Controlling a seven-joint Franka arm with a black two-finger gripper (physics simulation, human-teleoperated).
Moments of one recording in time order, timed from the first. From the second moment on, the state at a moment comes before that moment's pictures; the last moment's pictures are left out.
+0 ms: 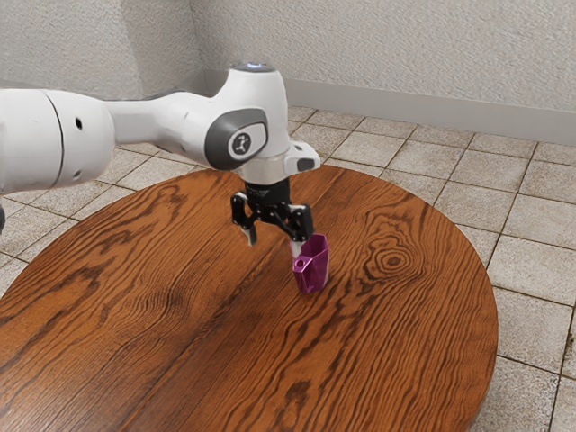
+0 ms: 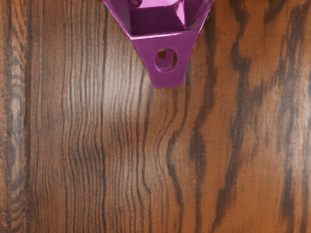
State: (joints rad) arm -0.30 0.28 0.06 -1.69 -0.04 1.91 -0.26
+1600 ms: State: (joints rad) arm -0.31 0.40 0.12 -1.96 0.01 2.68 -0.30
